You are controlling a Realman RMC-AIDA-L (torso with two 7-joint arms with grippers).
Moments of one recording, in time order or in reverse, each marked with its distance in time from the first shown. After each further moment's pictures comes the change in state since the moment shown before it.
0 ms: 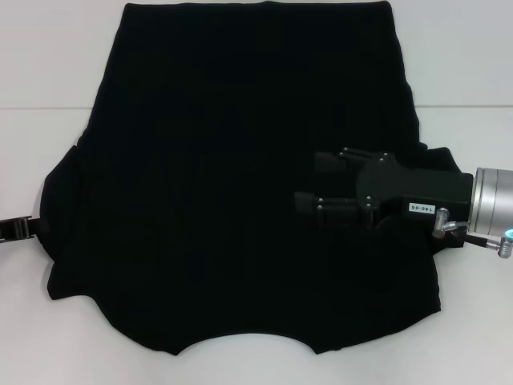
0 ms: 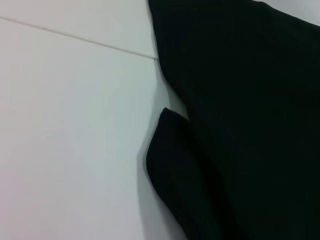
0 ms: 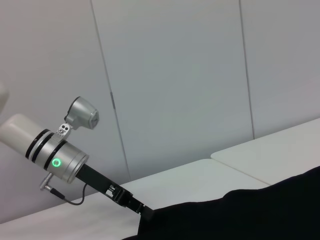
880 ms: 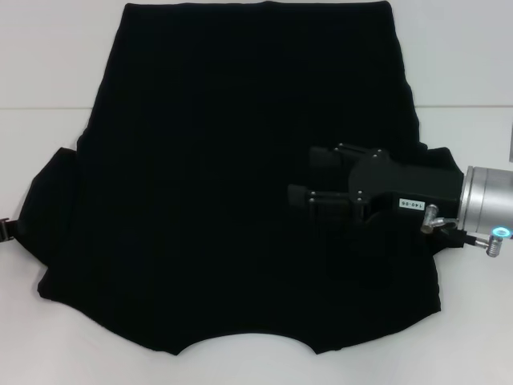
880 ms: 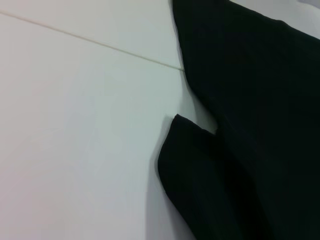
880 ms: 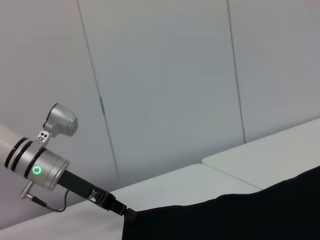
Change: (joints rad) left arm 0.021 0.001 -0.085 0.005 -0.010 0.006 0.030; right arm 0.013 0.003 -0.010 0.048 0.040 0.047 -0.028
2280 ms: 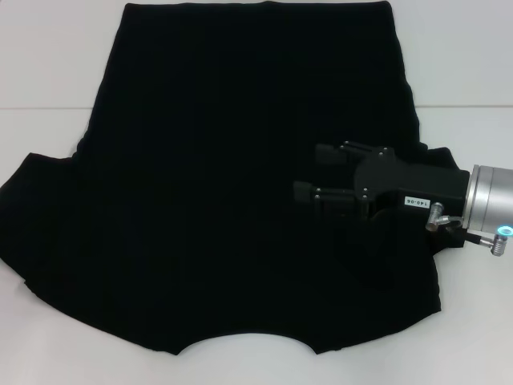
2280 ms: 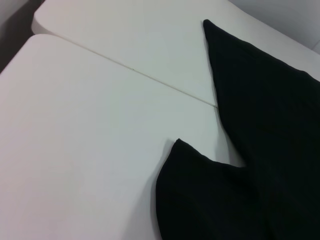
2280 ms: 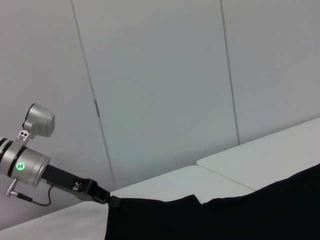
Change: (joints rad) left arm 0.027 0.016 -0.134 0.011 -0.039 0.037 0.009; right arm -0.006 -0.005 0.010 -0.001 0.003 0.002 -0.001
